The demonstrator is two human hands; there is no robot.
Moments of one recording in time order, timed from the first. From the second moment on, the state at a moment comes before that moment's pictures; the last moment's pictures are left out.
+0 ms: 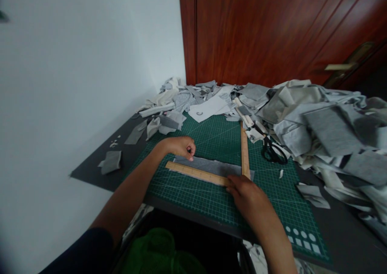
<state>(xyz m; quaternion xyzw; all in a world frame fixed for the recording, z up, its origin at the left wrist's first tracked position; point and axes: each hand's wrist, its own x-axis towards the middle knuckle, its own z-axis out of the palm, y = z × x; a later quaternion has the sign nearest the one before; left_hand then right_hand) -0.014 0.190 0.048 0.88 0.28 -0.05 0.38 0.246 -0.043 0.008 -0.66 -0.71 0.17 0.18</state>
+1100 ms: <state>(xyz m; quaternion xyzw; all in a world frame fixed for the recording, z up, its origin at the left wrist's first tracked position) -0.015 0.187 0.054 0.89 0.29 -0.07 0.36 0.247 -0.041 0.001 -0.65 -0.72 0.15 0.17</state>
